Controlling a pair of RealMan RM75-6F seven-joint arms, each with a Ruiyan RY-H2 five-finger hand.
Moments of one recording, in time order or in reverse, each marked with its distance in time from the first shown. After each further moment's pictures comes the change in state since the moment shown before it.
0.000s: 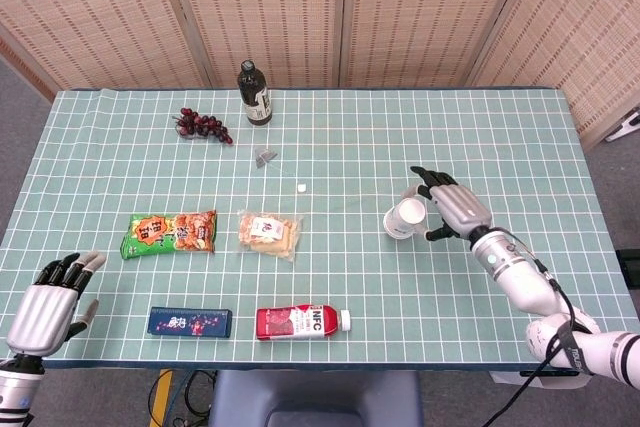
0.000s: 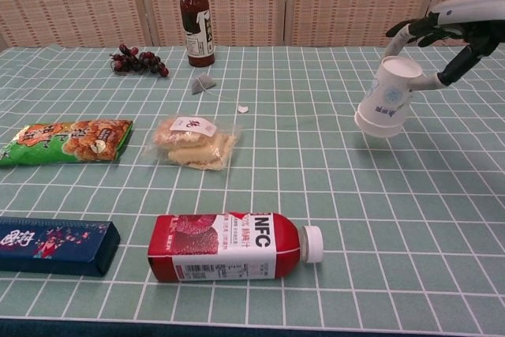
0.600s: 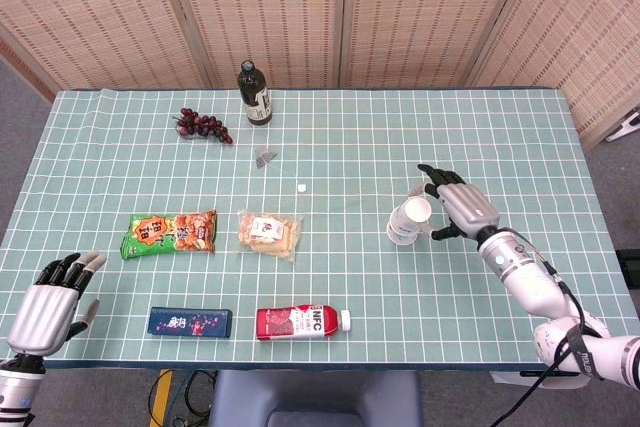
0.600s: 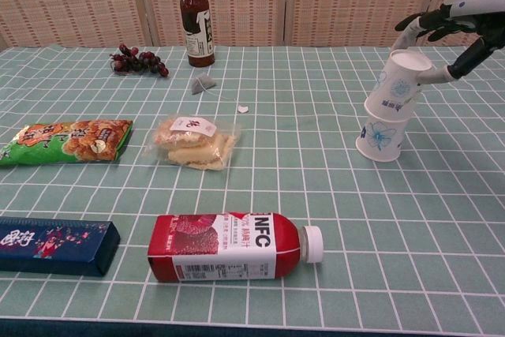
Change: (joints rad) left arm 0.000 -0.001 -0.001 0.002 -0.003 0.000 0.001; right arm -0.014 0.031 0.006 -0.027 0.004 0.011 0.008
